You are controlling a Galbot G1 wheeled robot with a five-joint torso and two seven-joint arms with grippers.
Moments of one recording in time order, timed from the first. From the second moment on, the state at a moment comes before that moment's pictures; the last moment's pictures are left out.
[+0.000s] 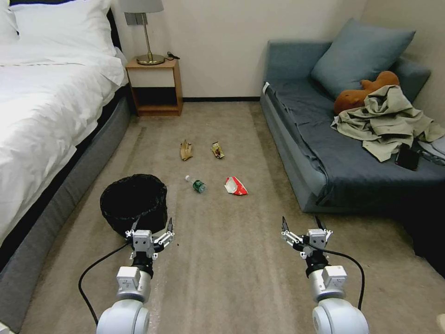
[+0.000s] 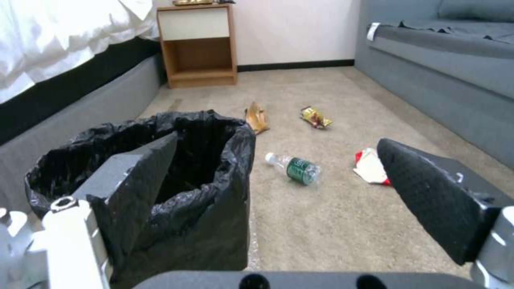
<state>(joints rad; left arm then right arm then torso) 1.54 -1.50 -0.55 -2.00 -0.01 0.01 -0.01 -1.55 1.49 0.55 2.01 0.02 -0.02 0.00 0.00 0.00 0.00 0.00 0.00</state>
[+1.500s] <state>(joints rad) 1.10 -1.04 -0.80 -1.95 -0.79 0.70 -0.43 -1.41 1.25 0.62 2.02 0.48 -0.43 0.13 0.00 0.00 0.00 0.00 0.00</state>
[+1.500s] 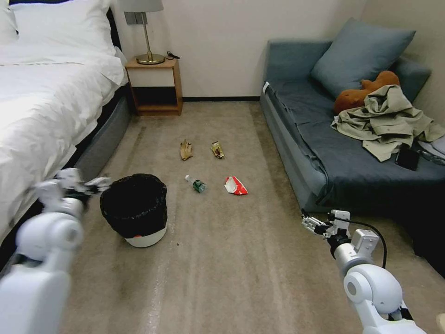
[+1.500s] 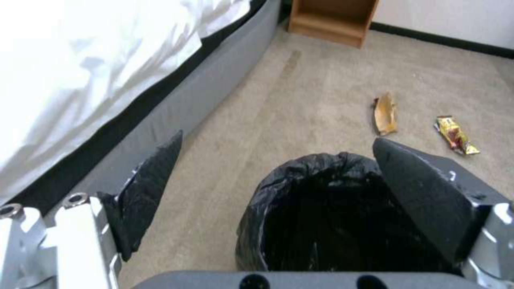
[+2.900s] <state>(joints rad) 0.96 -1.03 -0.64 -1.62 -0.67 0.72 -0.37 -1.44 1.26 0.63 1.99 0.43 -0.39 0.12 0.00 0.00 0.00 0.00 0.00</state>
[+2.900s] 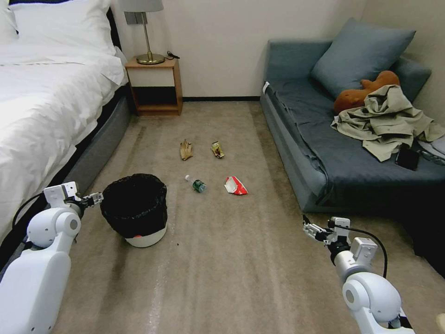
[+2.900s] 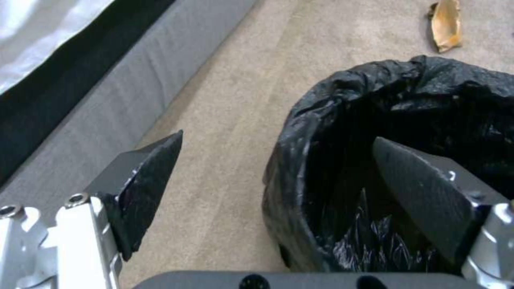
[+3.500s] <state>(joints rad) 0.87 -1.09 -0.56 -1.43 -0.54 0.69 -0.33 -1.41 1.27 0.59 1.91 0.40 -0.36 0.12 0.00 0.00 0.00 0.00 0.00</state>
